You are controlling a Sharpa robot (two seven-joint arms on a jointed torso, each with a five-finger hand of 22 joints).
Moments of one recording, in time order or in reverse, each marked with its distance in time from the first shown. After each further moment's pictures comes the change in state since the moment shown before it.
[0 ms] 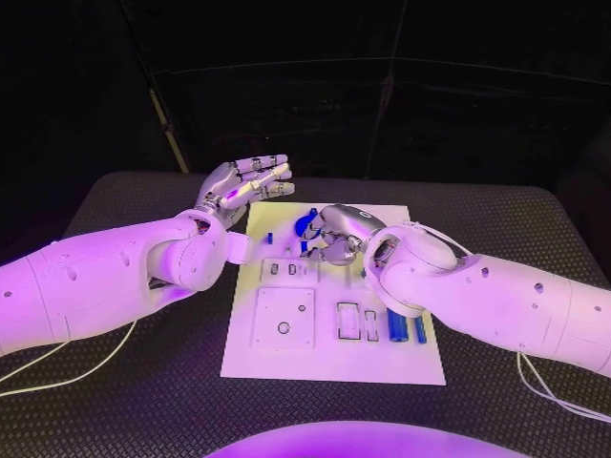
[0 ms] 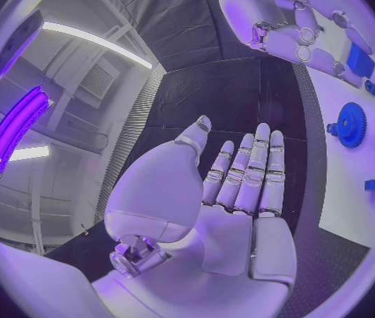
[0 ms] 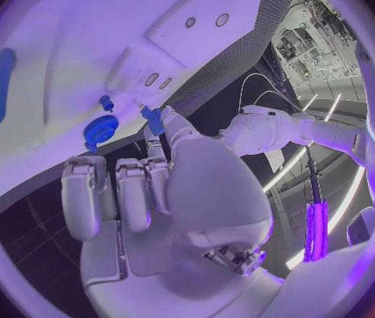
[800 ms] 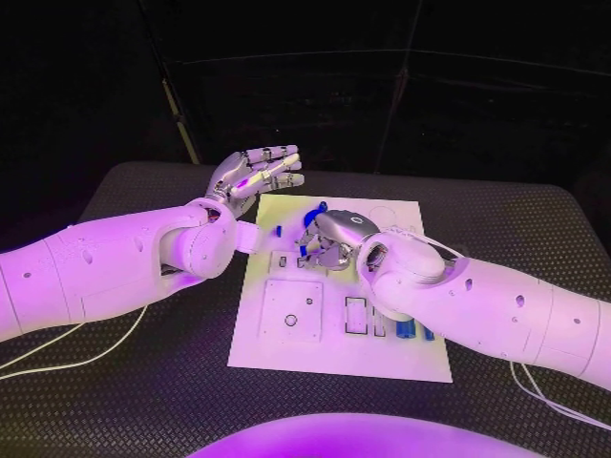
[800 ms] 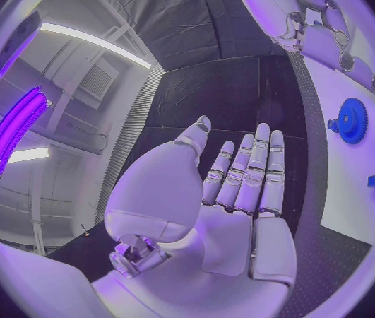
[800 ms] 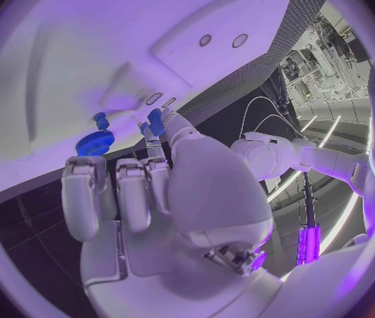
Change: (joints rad) left arm 0.004 0.006 0.000 -0.016 0.000 0.001 -0.003; left_hand -0.004 0.004 0.000 0.000 0.000 0.000 0.000 -0.004 0.000 0.000 0.000 0.000 0.000 0.000 0.000 0.000 0.000 0.000 0.004 0.004 0.000 0.000; right arm -0.030 0.071 -0.009 -0.062 -0.157 0.022 -0.026; right_hand -0.004 -0.004 0.003 -0.003 0.003 -0.002 -0.002 -0.006 -0.002 0.000 0.000 0.000 0.000 0.000 0.000 0.000 0.000 0.000 0.000 0.000 0.000 0.000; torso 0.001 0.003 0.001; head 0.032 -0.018
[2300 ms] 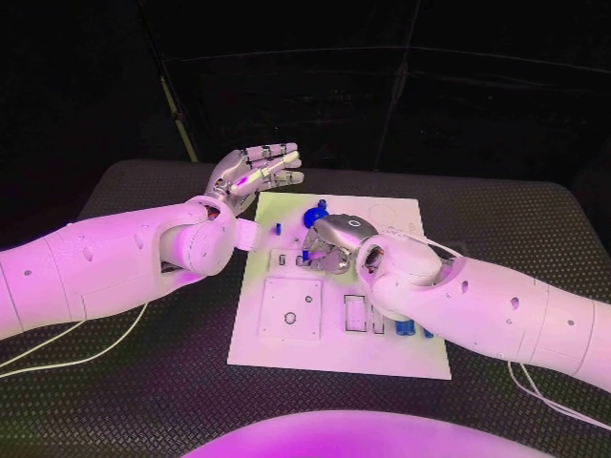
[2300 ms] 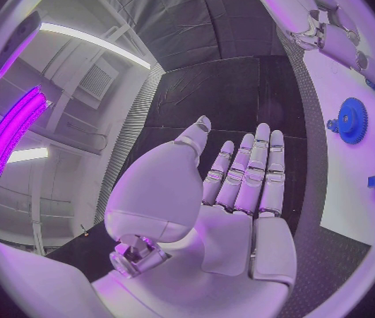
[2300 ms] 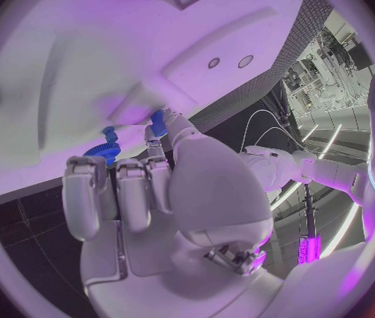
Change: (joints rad) left arm 0.000 0.007 0.000 -0.010 0.000 0.005 -0.003; left_hand 0.000 0.000 0.000 0.000 0.000 0.000 0.000 0.000 0.000 0.000 0.000 0.000 0.000 0.000 0.000 0.000 0.000 0.000 0.003 -0.003 0.000 0.000; right arm -0.015 0.005 0.004 -0.017 -0.056 0.063 -0.009; right_hand -0.014 -0.014 0.002 -0.002 -0.003 0.002 0.001 -0.002 0.001 0.000 0.000 -0.011 0.000 0.000 0.000 0.000 0.000 0.000 0.000 0.000 0.000 0.000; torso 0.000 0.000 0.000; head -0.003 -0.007
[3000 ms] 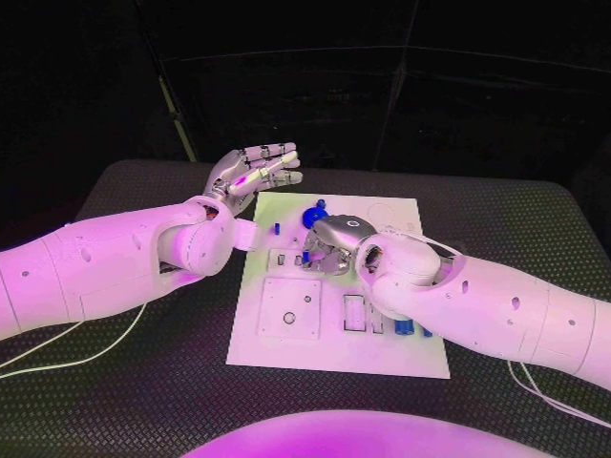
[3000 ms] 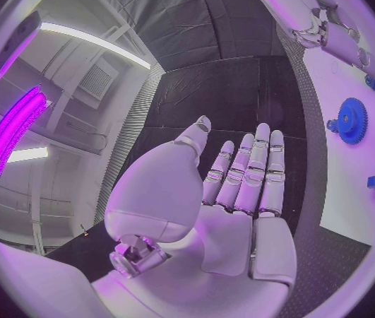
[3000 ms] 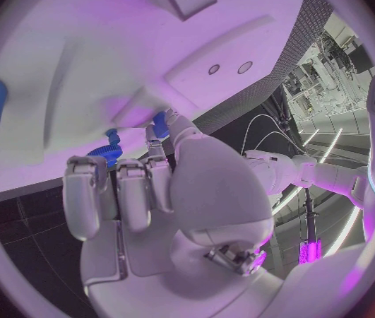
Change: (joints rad) left arm 0.000 -0.001 0.000 0.000 0.000 0.001 -0.001; left_hand 0.000 0.000 0.000 0.000 0.000 0.000 0.000 0.000 0.000 0.000 0.000 0.000 0.000 0.000 0.000 0.000 0.000 0.000 0.000 0.000 0.000 0.000; right arm 0.002 -0.006 0.002 0.011 -0.023 0.033 -0.018; right_hand -0.016 -0.016 0.000 0.000 0.000 0.007 -0.004 -0.002 0.000 0.000 0.000 -0.005 0.000 0.000 0.000 0.000 0.001 0.000 0.000 0.000 0.000 0.000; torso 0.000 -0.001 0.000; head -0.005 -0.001
